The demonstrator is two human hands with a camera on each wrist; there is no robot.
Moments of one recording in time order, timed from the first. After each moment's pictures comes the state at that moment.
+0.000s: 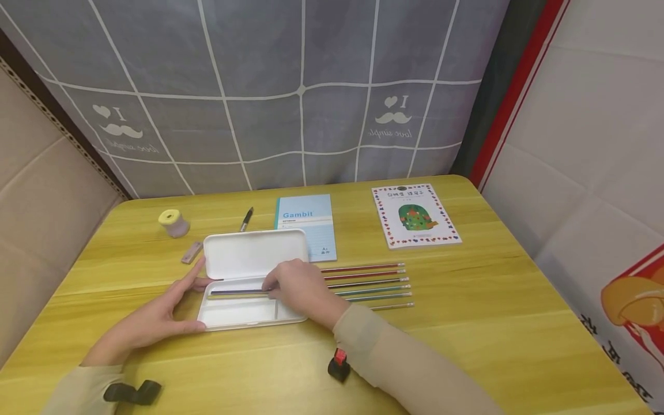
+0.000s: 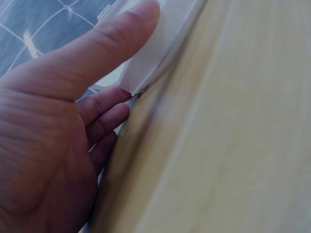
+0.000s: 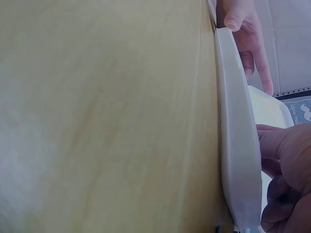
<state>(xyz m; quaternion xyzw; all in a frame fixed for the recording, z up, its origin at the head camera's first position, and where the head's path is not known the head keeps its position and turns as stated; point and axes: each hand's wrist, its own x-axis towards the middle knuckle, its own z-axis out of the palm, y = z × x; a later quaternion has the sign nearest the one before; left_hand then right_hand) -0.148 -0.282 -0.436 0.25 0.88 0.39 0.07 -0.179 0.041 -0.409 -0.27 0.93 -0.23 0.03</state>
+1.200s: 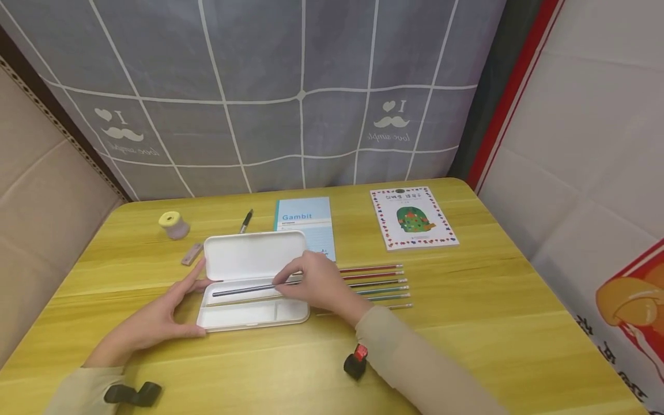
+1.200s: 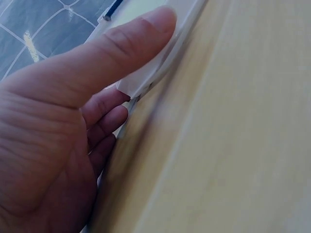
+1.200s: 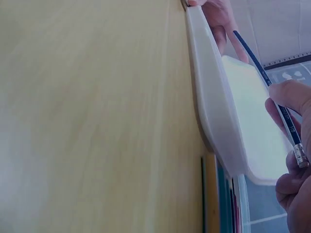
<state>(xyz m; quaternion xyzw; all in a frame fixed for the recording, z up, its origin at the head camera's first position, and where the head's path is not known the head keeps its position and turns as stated) -0.146 -0.279 -0.436 0.24 0.89 0.38 0.07 -0.183 0.084 -0.407 -0.33 0.85 -0.41 -0.01</state>
